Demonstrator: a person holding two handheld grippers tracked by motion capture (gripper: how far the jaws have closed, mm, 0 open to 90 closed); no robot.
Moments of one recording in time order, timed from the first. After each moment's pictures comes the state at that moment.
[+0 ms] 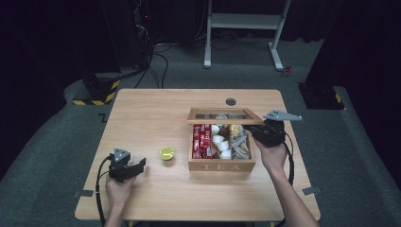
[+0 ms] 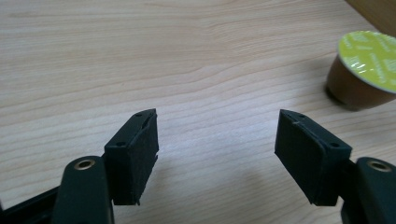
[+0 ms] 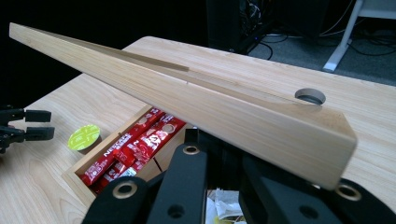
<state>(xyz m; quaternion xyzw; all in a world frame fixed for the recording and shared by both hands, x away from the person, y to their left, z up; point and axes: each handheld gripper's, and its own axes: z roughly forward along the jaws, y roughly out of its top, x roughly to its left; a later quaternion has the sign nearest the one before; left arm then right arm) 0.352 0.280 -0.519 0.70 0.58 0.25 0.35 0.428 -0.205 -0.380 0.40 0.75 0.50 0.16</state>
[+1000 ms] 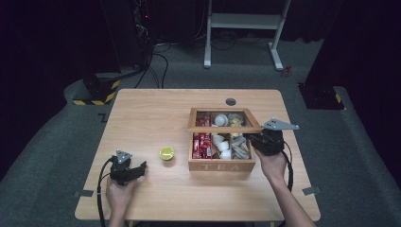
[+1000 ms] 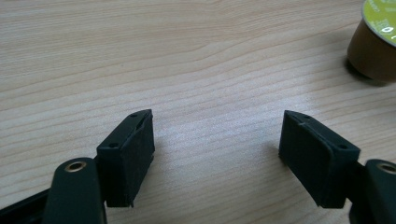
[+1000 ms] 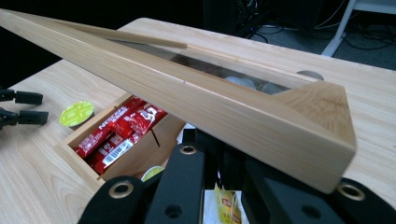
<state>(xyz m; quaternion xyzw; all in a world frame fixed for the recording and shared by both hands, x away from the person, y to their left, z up) 0.351 0.276 -0.529 0.71 0.57 0.25 0.32 0.412 -0.204 -0.399 0.40 0.77 0.48 0.17</state>
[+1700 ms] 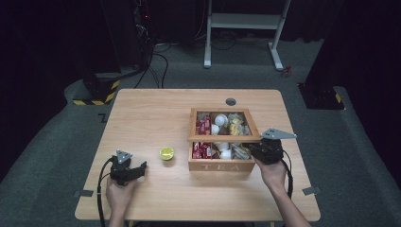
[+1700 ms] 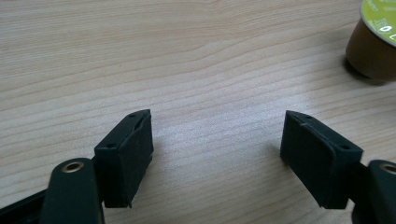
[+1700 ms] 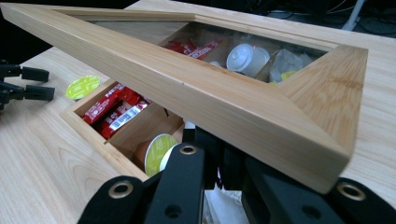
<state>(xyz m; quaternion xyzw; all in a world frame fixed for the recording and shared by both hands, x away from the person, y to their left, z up) 0.352 0.276 -0.529 0.71 0.57 0.25 0.32 0.398 -0.207 -0.422 0.40 0.78 0.47 0.15</state>
